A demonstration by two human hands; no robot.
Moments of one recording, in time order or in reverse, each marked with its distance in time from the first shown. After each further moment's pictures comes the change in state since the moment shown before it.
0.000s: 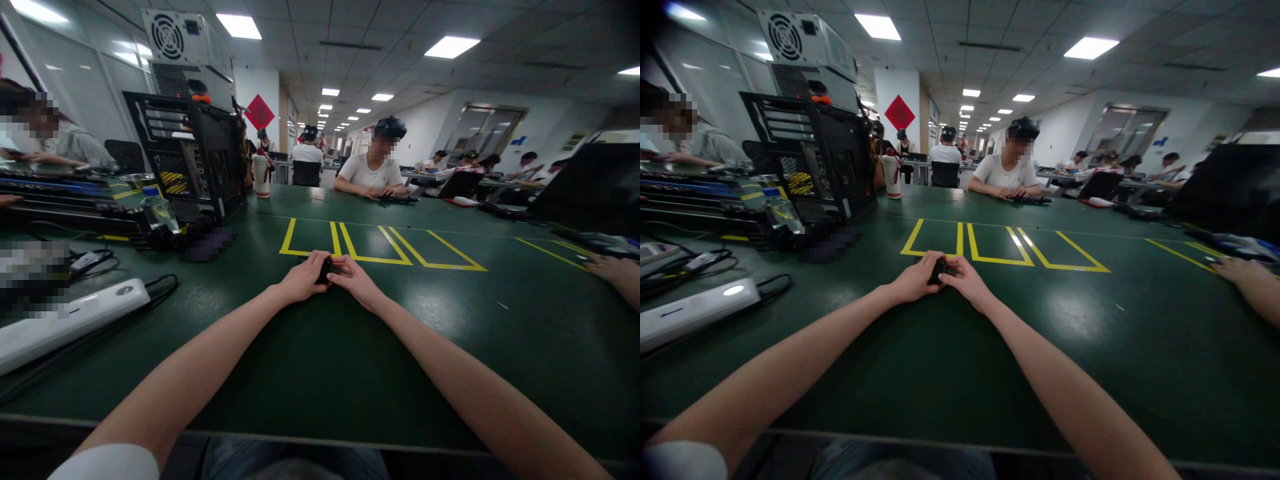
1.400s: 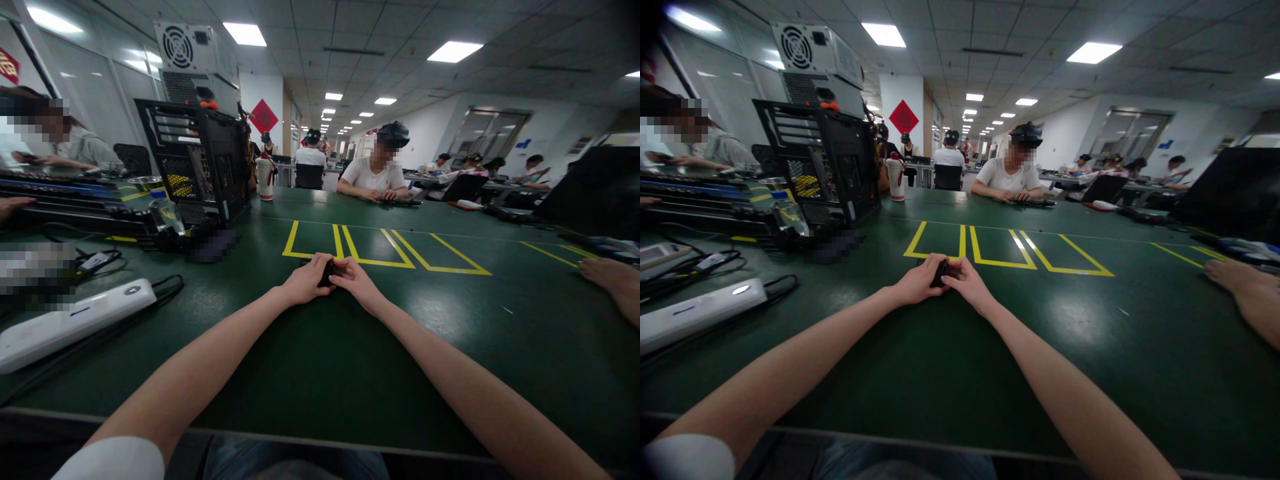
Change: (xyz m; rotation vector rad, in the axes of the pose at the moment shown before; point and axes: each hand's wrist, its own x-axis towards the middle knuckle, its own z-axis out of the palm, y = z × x) left_hand -0.002 0.003 -0.004 0.024 -0.008 0.014; right_hand 0.003 0.003 0.000 -0.002 0.026 -0.039
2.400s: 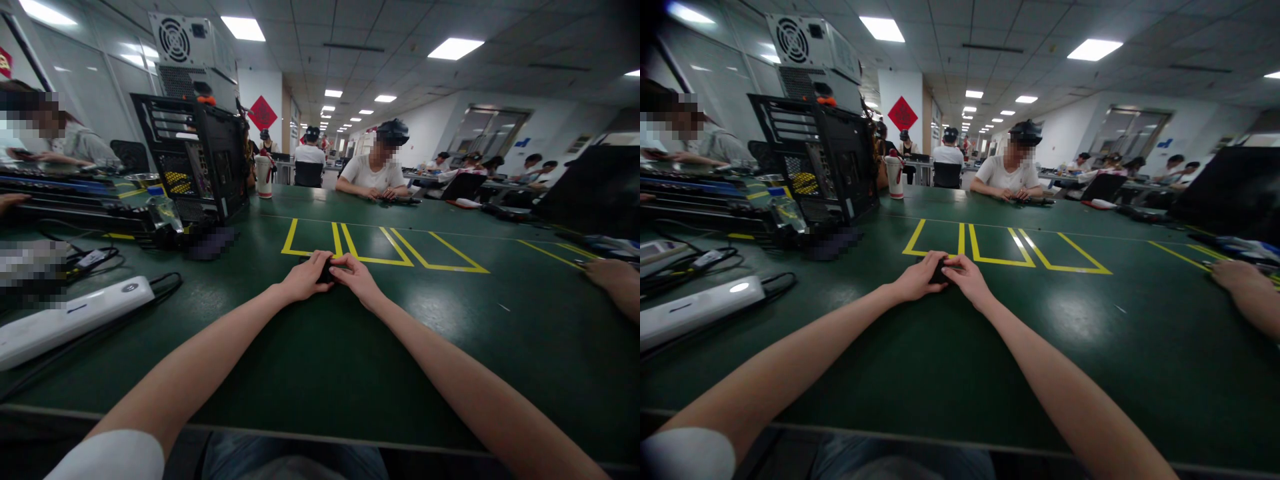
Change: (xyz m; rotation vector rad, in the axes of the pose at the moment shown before) left_hand 0.003 -0.003 0.003 0.007 0.013 0.010; right_hand 0.000 -0.004 0.000 -0.113 0.018 0.003
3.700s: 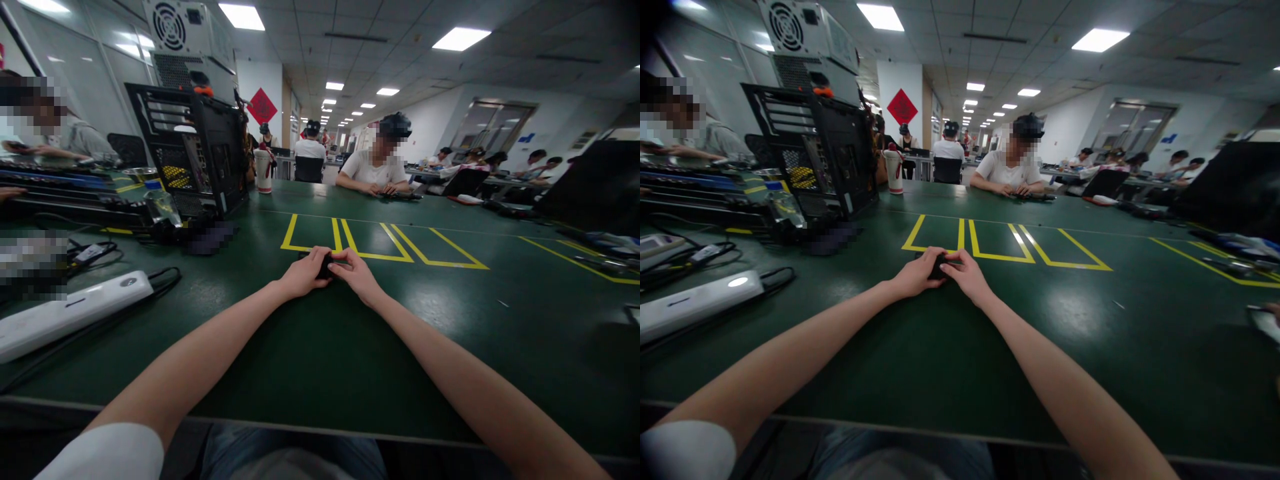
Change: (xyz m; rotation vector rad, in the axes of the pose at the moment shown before) left_hand -0.001 0.002 0.003 -0.010 0.040 -0.026; right_hand -0.001 -0.002 0.002 0.042 0.013 -0.004
